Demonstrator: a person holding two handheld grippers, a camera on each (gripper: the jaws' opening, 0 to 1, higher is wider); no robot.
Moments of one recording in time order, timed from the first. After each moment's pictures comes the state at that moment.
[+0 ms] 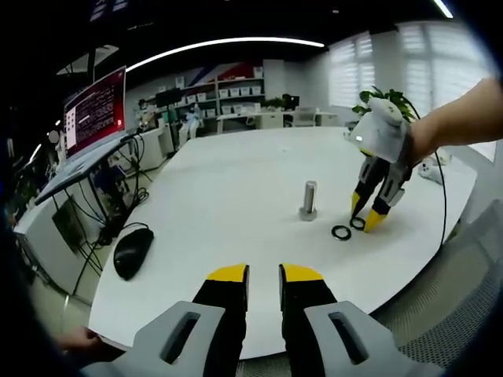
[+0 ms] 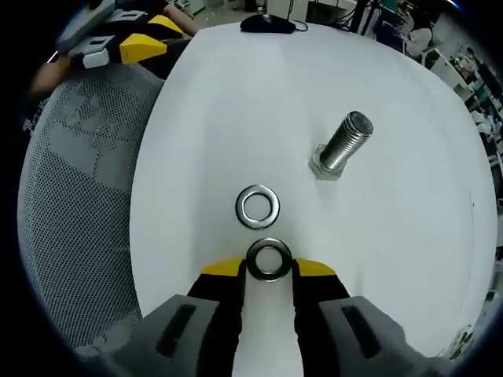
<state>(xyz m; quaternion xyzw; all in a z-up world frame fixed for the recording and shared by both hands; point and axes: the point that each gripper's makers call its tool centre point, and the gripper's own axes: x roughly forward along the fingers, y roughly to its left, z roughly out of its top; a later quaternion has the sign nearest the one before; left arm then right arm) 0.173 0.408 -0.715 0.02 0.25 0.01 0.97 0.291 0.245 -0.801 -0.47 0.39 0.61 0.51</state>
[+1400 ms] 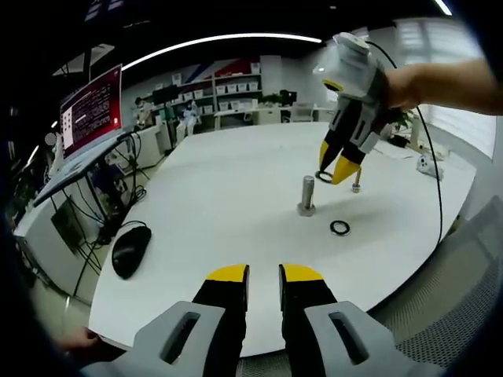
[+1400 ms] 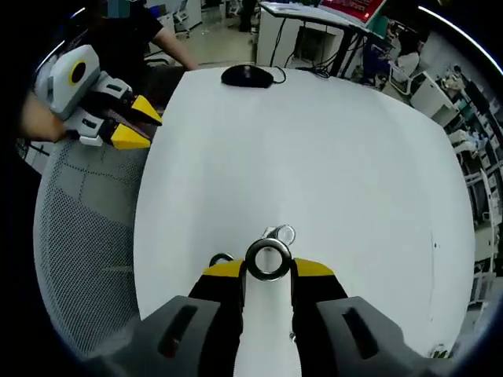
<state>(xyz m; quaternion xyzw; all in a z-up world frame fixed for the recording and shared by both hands) 0.172 0.406 -0.718 0.02 0.27 0.00 0.96 0.320 0.314 -0.726 -0.47 0.32 0.61 0.55</state>
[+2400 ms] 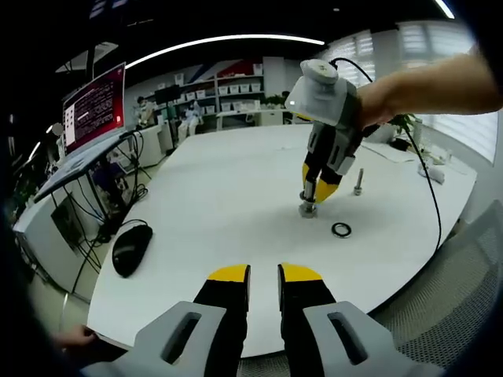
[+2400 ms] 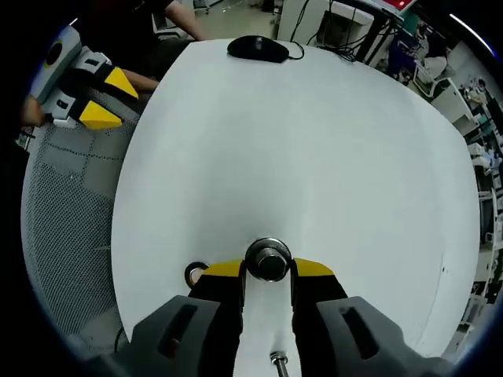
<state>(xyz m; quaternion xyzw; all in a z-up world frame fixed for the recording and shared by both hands) 0.173 0.410 -0.720 0.02 0.26 0.01 0.97 0.331 0.331 -0.774 -0.51 0.34 0.62 0.49</state>
